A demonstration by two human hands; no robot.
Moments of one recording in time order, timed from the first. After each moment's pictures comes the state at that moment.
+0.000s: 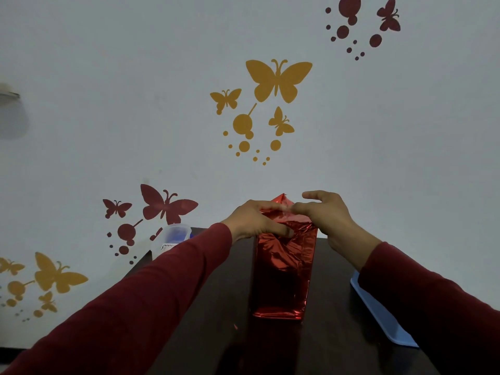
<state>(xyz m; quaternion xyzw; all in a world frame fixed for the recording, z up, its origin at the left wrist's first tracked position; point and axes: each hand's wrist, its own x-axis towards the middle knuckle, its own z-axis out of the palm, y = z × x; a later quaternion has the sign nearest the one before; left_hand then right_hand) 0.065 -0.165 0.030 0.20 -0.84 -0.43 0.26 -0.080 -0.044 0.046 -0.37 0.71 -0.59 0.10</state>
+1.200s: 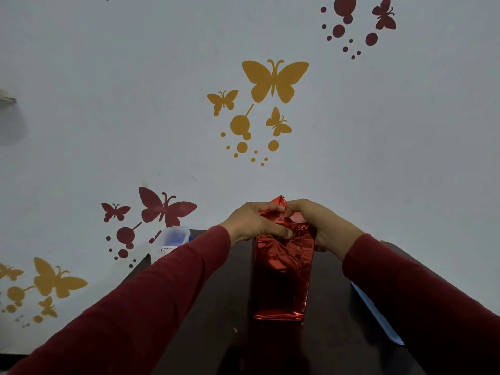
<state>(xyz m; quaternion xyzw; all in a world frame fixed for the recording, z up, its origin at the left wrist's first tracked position) 0.061 -0.168 0.027 0.21 -0.83 -0.46 0.25 -0.072 -0.061 0.050 -0.29 0.70 -0.57 0.32</state>
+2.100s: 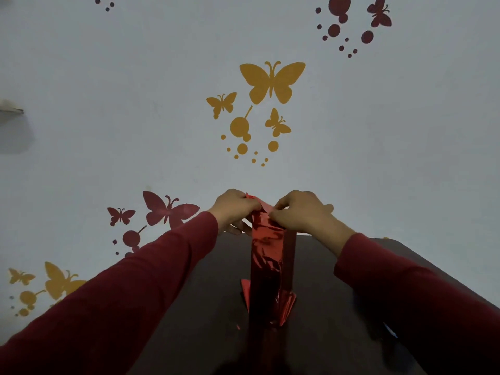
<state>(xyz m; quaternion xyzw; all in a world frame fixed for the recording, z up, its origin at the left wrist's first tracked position) 0.088 -0.161 0.060 0.35 -0.79 -0.43 0.26 -0.044 -0.055 0.066 -0.47 0.84 -0.25 -0.07</state>
